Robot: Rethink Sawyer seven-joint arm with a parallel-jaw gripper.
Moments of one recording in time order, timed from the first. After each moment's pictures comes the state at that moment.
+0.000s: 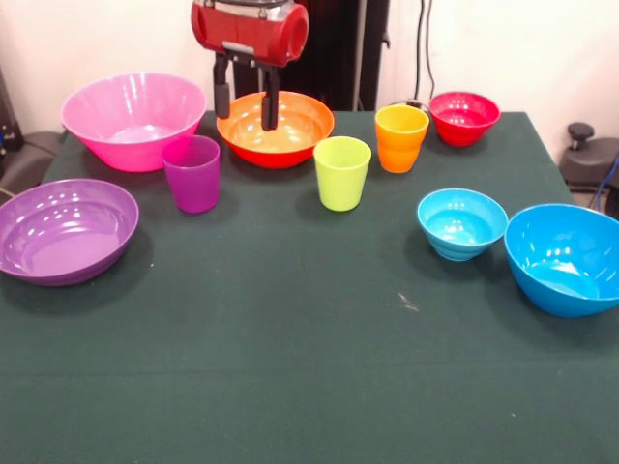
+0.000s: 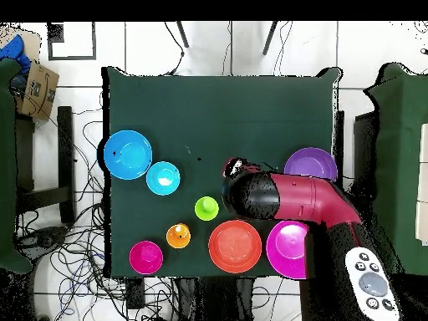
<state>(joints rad) -0.57 -0.87 0.27 1.83 -0.35 0.50 2.18</state>
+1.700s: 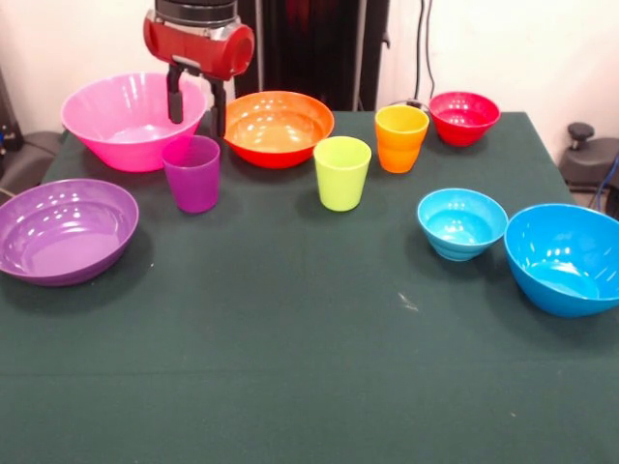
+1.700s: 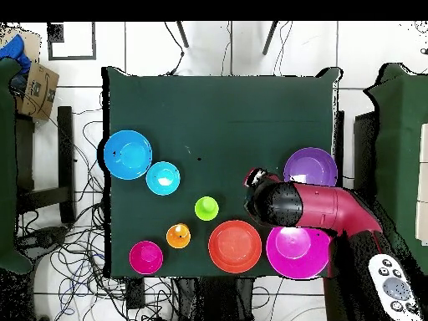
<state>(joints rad) -0.65 -0.83 0.26 1.83 -0.42 0.50 2.18</state>
